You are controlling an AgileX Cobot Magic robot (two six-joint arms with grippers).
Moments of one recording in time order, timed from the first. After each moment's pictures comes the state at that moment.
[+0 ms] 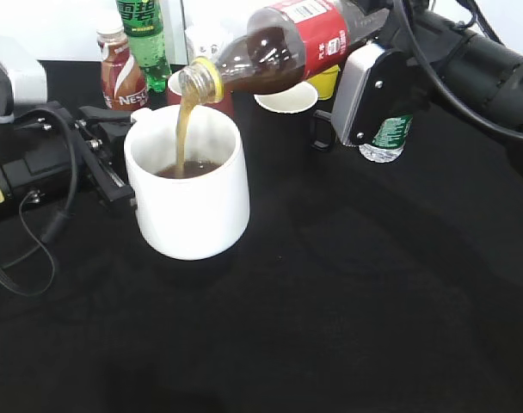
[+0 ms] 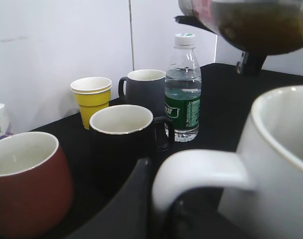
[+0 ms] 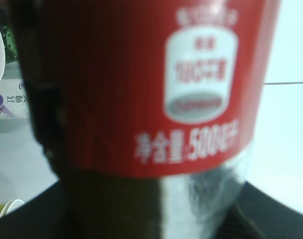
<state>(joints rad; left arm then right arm) -0.33 1.57 -0.50 0.69 -1.02 -0.36 0.39 1.71 -0.82 -0.46 -1.05 -1.25</state>
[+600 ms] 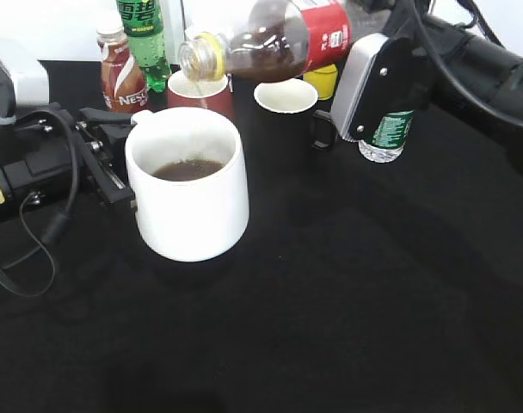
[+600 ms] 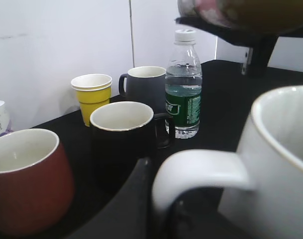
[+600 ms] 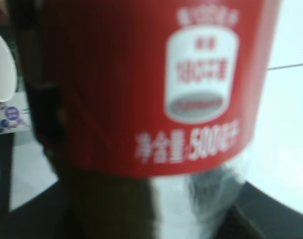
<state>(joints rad) -0.33 1.57 -0.50 0.70 -1.01 -0.36 0.39 1.71 -0.82 -0.45 -1.02 -1.12</state>
